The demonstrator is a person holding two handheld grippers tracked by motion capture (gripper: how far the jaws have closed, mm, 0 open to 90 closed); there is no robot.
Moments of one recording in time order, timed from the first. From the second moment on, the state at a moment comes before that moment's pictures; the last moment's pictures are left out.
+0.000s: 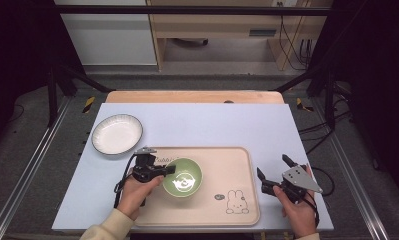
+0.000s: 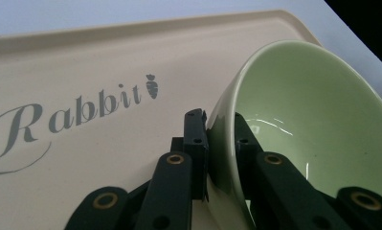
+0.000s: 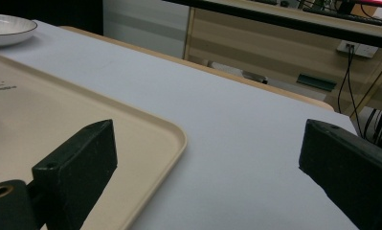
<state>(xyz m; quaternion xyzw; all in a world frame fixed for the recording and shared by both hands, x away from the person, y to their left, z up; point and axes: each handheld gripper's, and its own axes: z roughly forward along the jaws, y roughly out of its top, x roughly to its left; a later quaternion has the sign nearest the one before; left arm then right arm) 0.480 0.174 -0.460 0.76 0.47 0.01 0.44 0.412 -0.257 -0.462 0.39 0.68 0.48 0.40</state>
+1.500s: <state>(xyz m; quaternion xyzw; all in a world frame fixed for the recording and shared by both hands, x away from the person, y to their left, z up) 0.473 0.167 -0.454 0.78 0.46 0.09 0.42 0.413 -0.255 -0.464 0.39 0.68 0.48 0.39</state>
